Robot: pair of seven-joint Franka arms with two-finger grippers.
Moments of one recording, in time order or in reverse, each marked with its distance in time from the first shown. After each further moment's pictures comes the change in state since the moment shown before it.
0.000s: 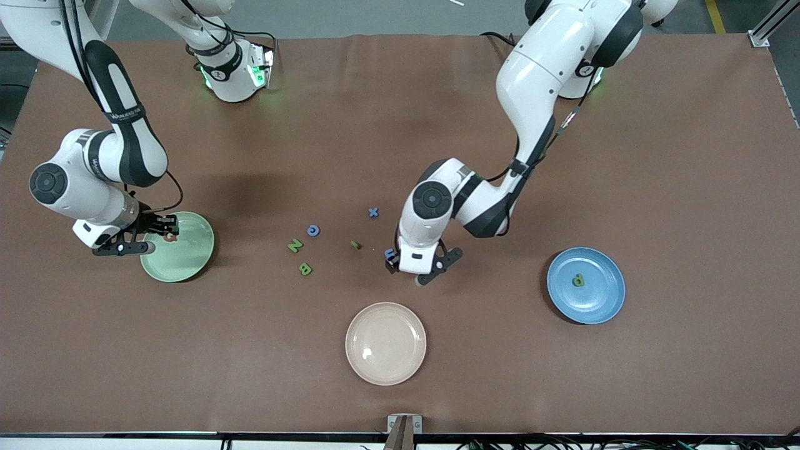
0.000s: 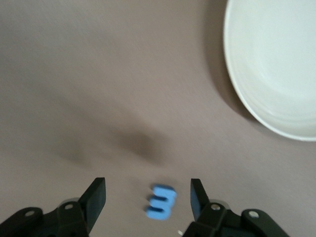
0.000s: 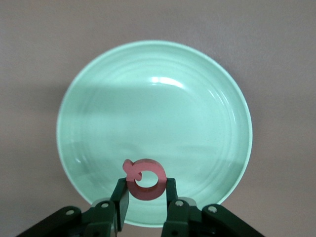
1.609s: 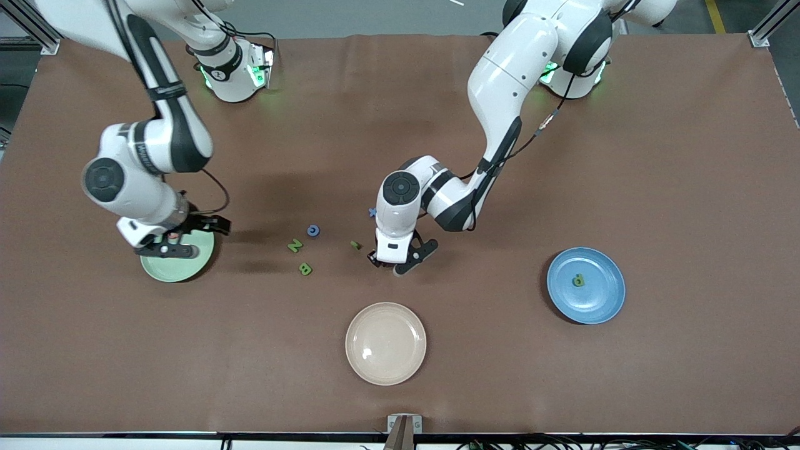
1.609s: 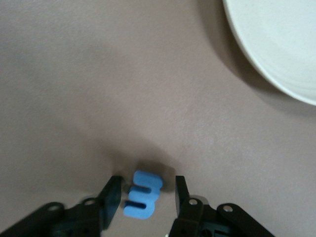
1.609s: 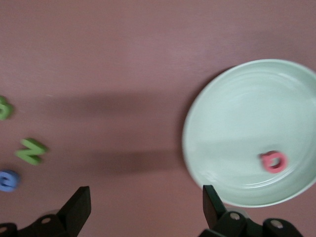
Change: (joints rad) left arm -0.135 0.099 0.107 0.058 0.000 0.082 -0.084; right arm 0.281 -0.056 0.037 0.100 0.009 -0.143 0.483
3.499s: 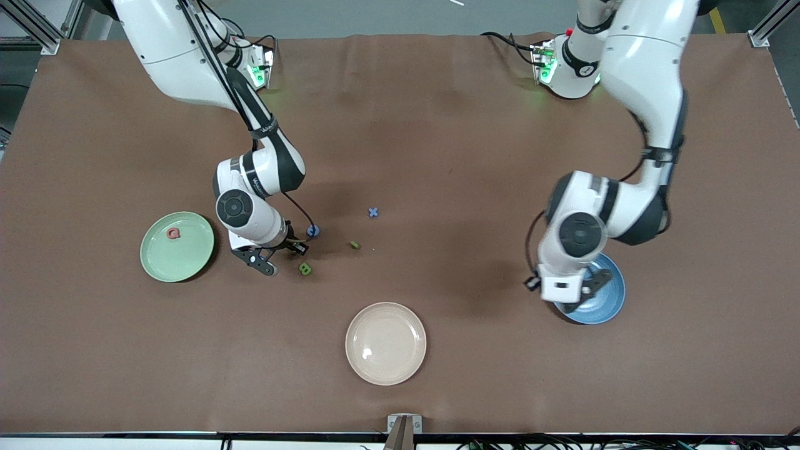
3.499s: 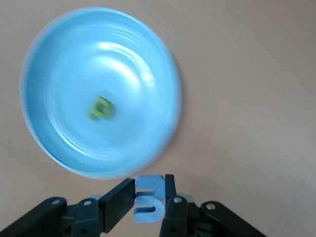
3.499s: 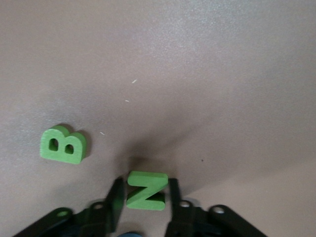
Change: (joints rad) left arm 0.453 -0.439 0.060 -0.475 0.106 -0.237 0.473; right arm 0.229 0.318 -0.001 0.142 0.119 0.178 0.587
